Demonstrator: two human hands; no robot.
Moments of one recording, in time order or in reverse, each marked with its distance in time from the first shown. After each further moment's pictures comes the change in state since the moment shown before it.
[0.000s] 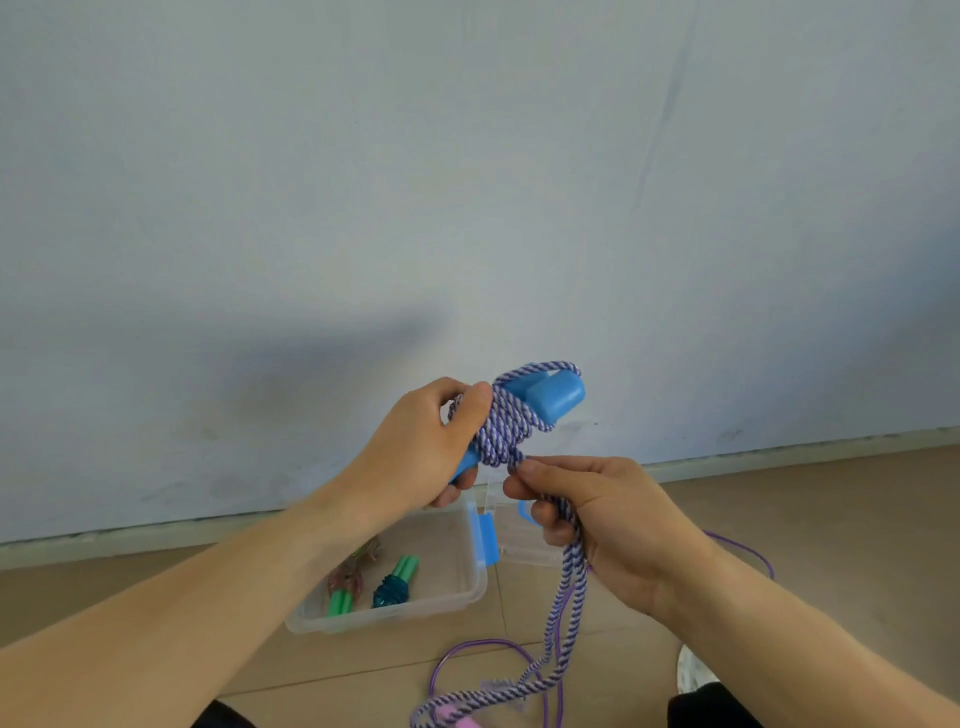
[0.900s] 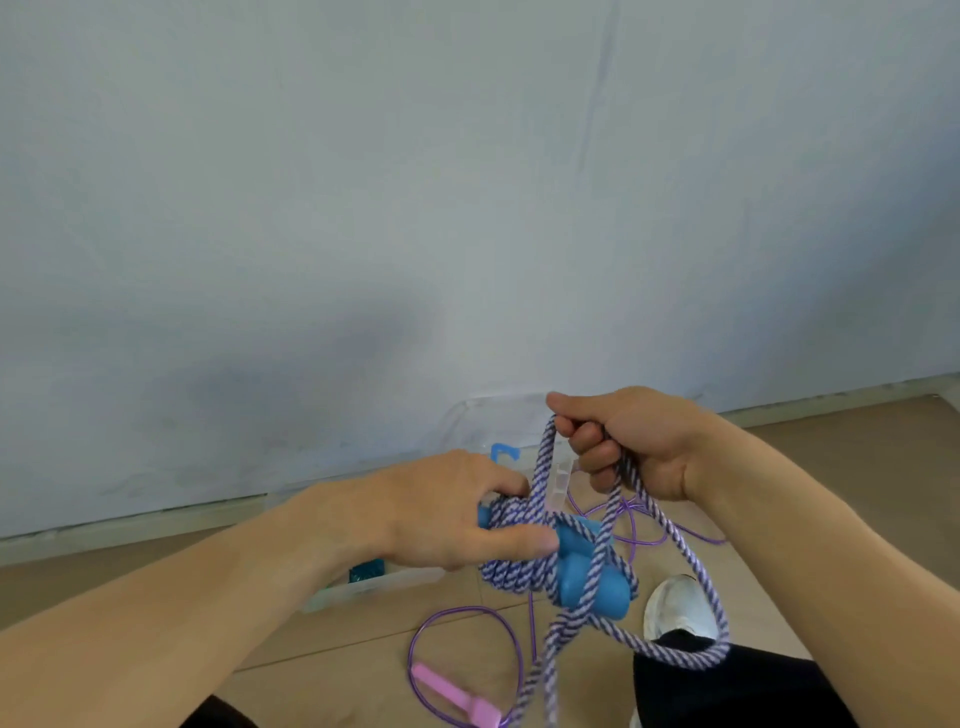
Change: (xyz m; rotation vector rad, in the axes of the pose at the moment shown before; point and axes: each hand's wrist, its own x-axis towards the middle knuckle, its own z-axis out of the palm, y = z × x) left_hand -0.019 -0.007 0.038 0.673 -0.638 0.302; right_hand 0.010 -0.041 -0.059 -0.210 -0.032 0.273
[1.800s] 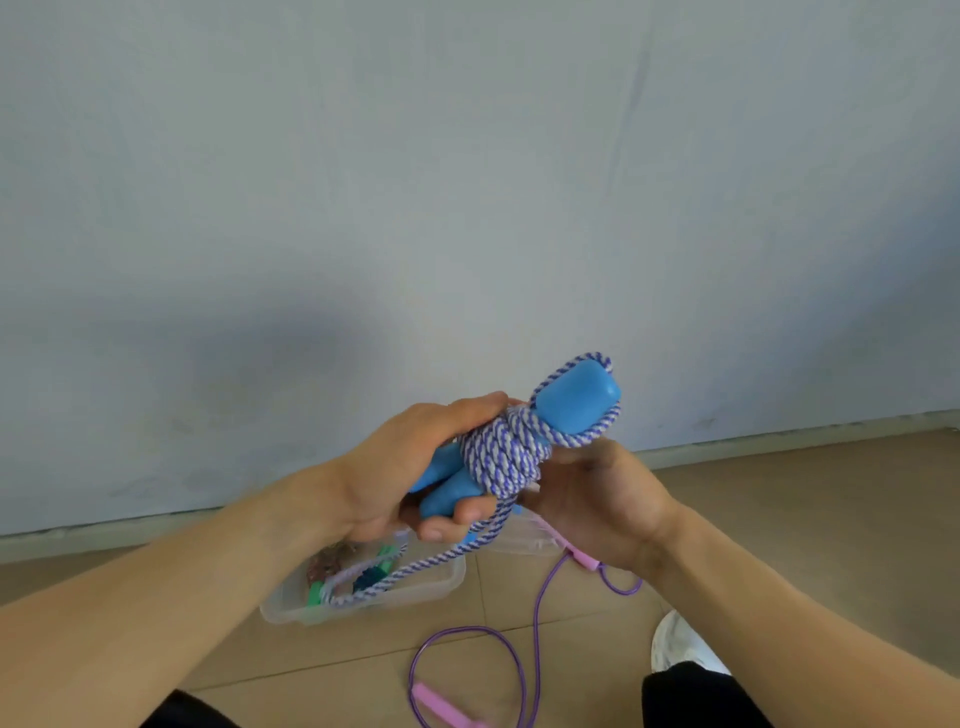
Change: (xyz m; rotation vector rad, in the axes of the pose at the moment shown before) left_hand -0.016 -0.007 -0.033 -1.148 -0.024 -0.060; right_hand 0.040 0.041 0.034 0.341 -0.527 -0.470
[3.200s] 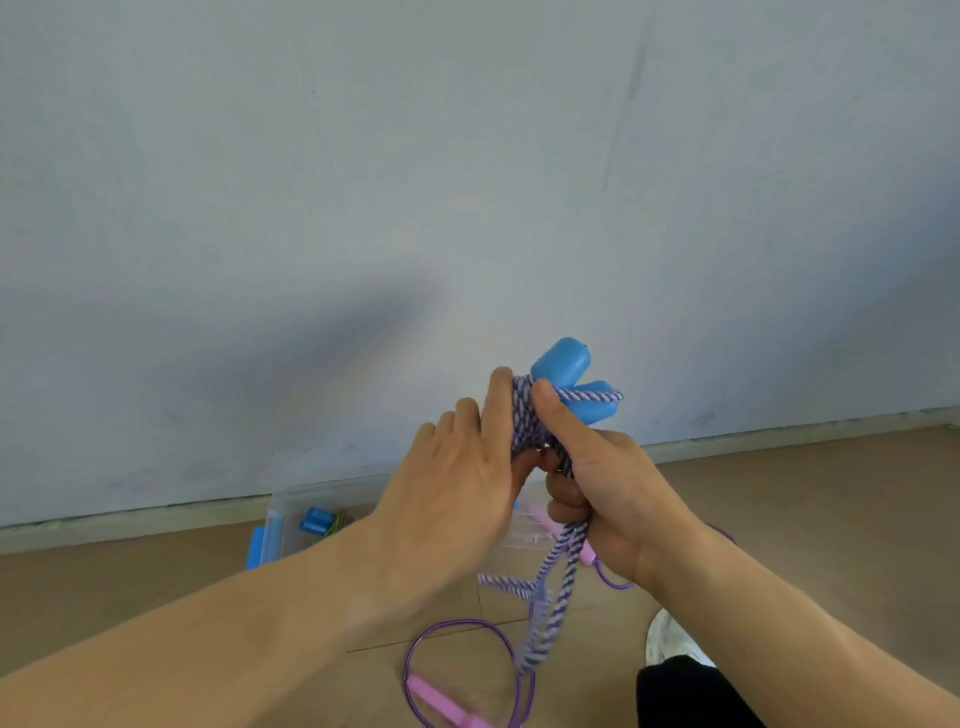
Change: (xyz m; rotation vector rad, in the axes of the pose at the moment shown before) left_hand 0.035 -0.047 0.026 1.554 0.897 0.446; right_hand -0.021 -0.021 0.037 -0.307 0.655 0.112
